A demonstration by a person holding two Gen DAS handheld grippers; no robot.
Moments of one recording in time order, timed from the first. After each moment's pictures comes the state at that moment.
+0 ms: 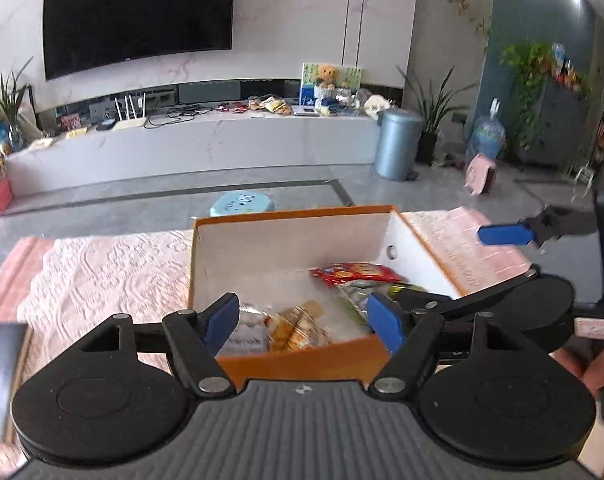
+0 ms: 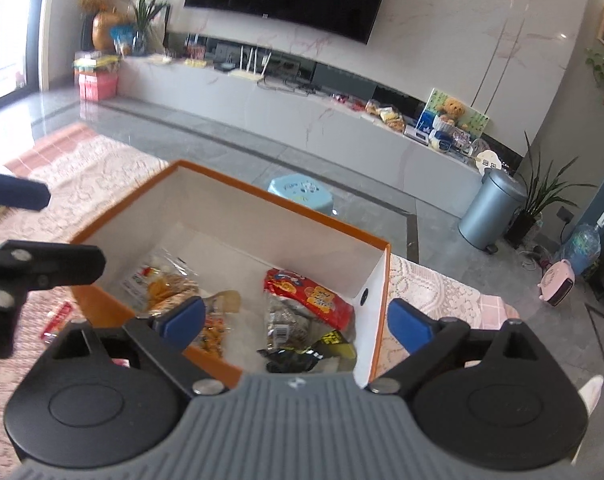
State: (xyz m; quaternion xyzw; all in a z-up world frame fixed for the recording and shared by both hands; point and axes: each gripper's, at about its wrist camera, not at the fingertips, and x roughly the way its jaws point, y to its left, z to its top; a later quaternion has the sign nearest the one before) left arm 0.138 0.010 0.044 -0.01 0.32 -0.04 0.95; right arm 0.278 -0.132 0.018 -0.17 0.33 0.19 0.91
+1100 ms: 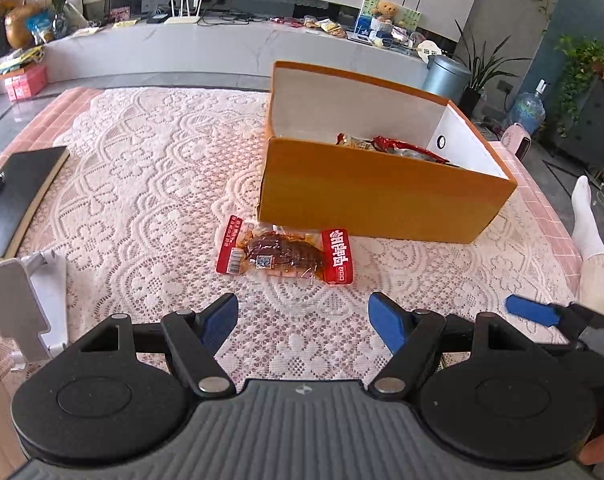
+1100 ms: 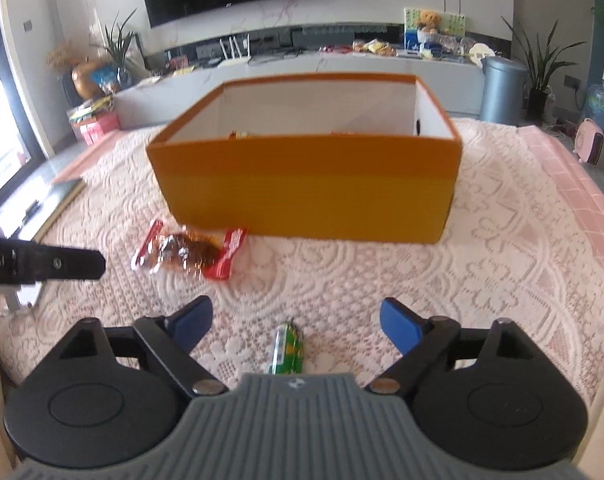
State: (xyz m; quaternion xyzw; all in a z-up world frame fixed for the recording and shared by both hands) left arm 0.067 0.065 -0.043 -0.09 0.42 0.01 0.90; right arm 0.142 -0.143 -0.084 0.00 0.41 0.18 0.90
